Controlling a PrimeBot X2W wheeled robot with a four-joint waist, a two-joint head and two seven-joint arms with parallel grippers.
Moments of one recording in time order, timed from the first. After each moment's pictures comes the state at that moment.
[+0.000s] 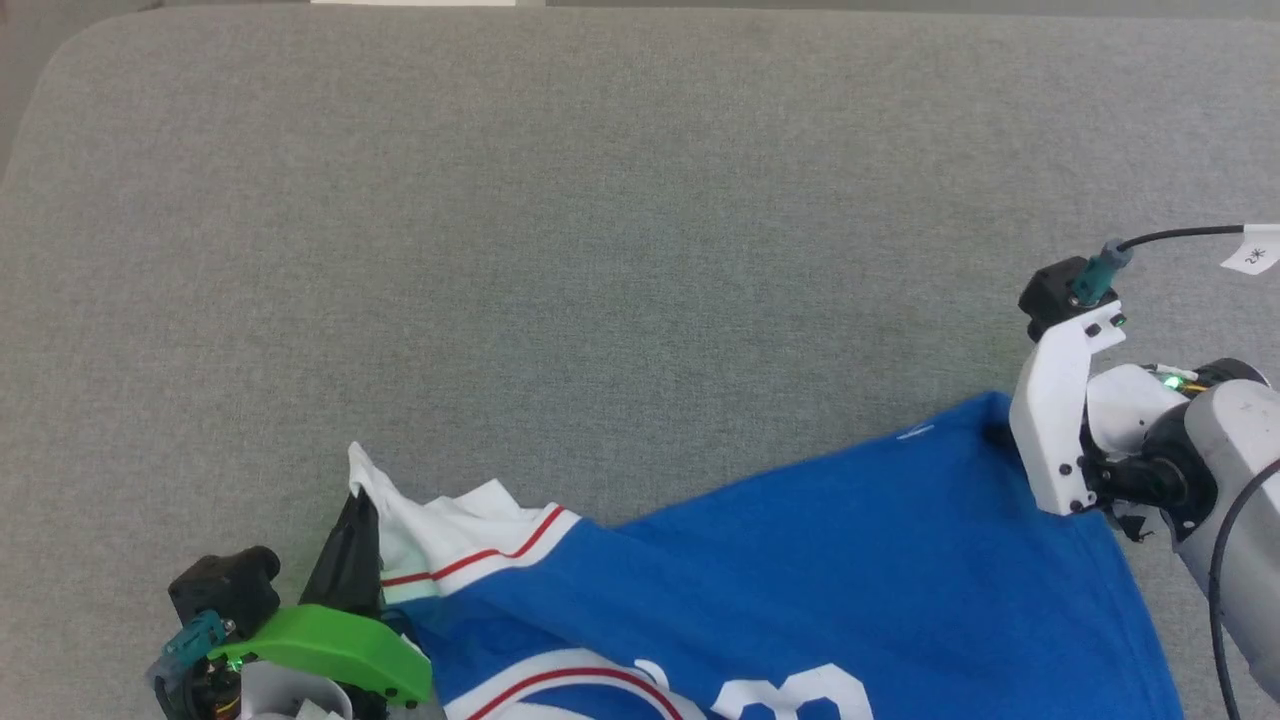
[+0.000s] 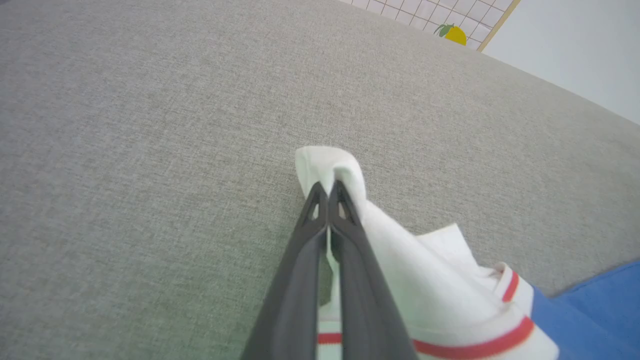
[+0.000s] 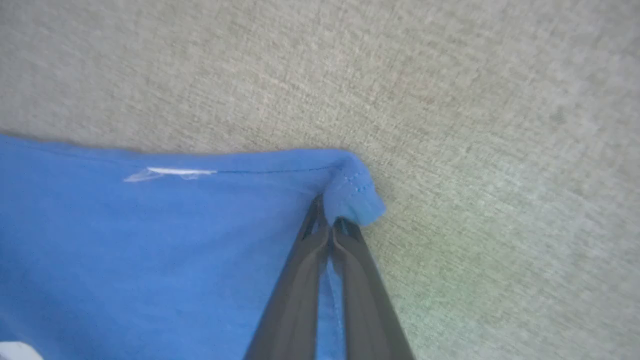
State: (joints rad) left arm 0.01 0.29 -0.26 0.04 -0.63 0.13 -0.19; right arm -0.59 -0.48 0.50 0.40 0.69 0.13 0.91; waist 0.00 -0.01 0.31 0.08
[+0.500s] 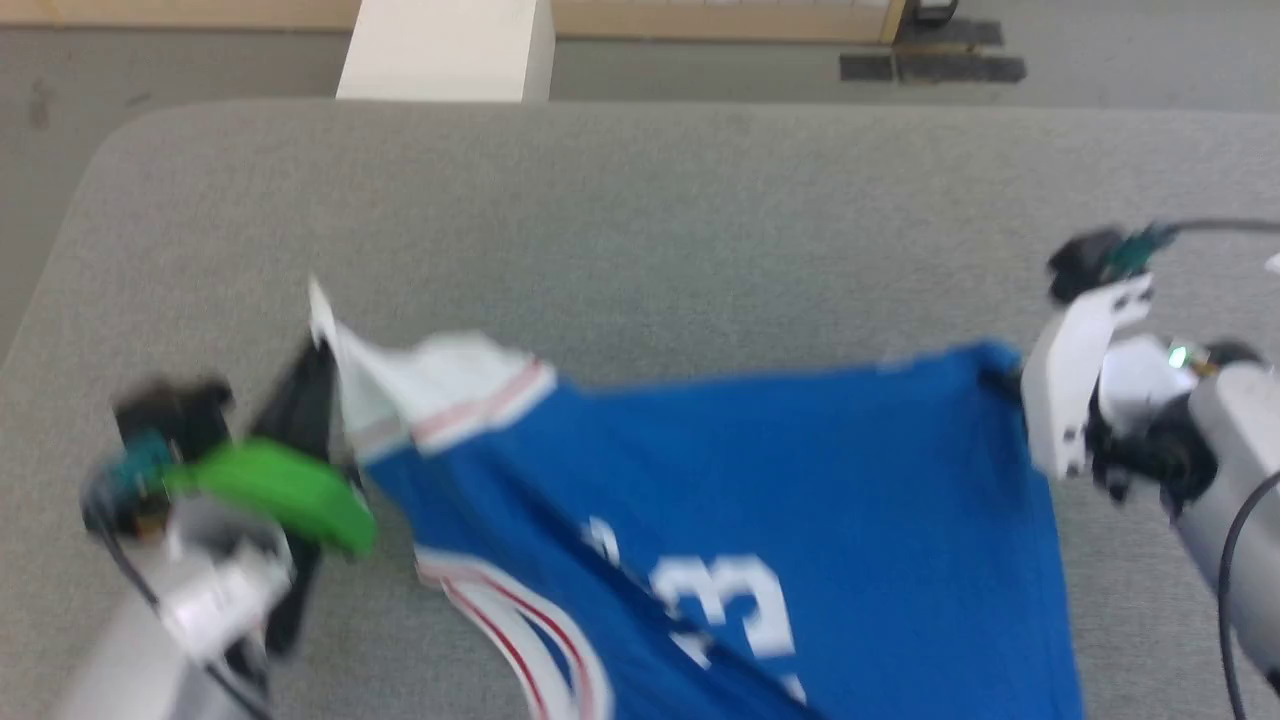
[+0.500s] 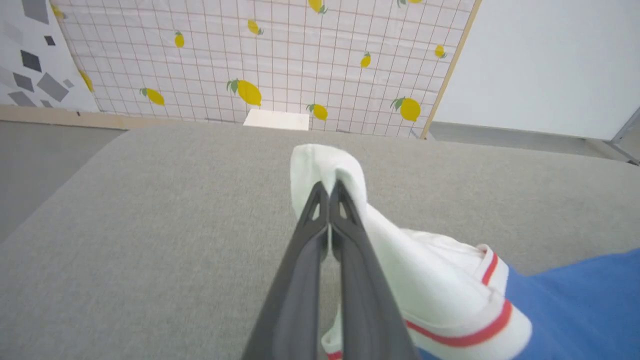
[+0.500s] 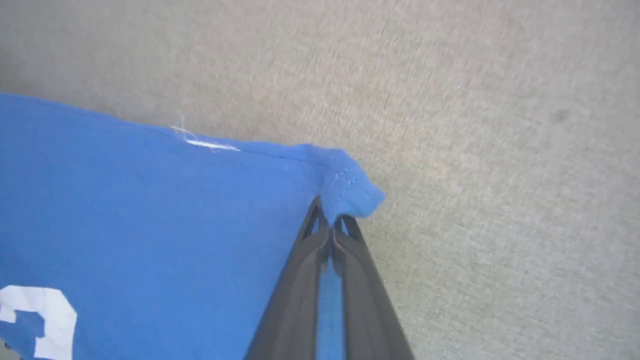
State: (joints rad) left arm -0.24 0.42 -0.27 0.09 -0.59 0.06 -0.09; right arm -0.63 -0.45 0.45 0.51 0.69 0.13 0.67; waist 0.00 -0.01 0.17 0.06
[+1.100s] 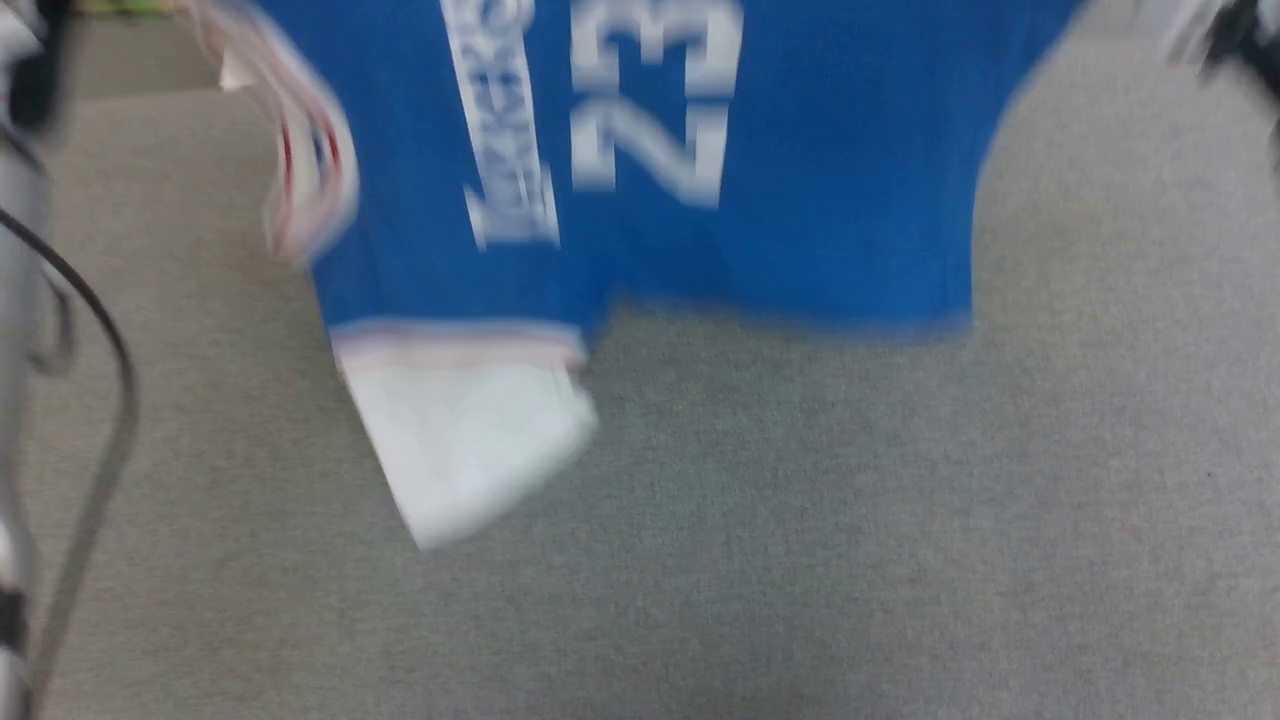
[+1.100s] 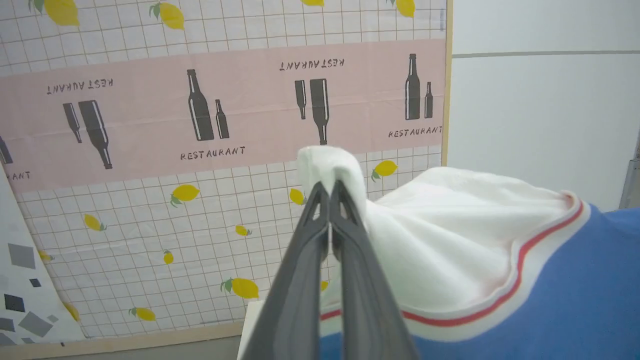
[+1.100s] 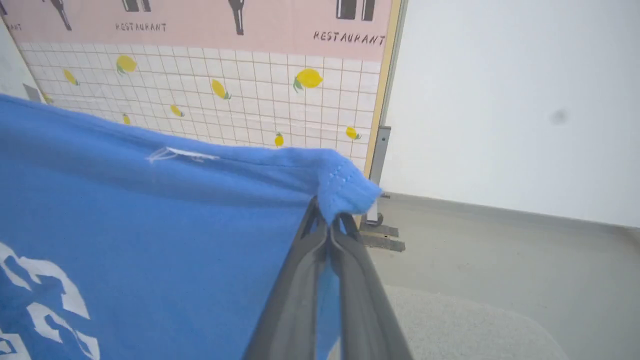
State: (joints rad) left arm -1.17 0.48 -0.30 0.57 -0.51 -0.10 -0.04; right arm -1.17 -0.35 0.24 0.70 0.46 0.13 0.25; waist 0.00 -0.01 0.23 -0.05
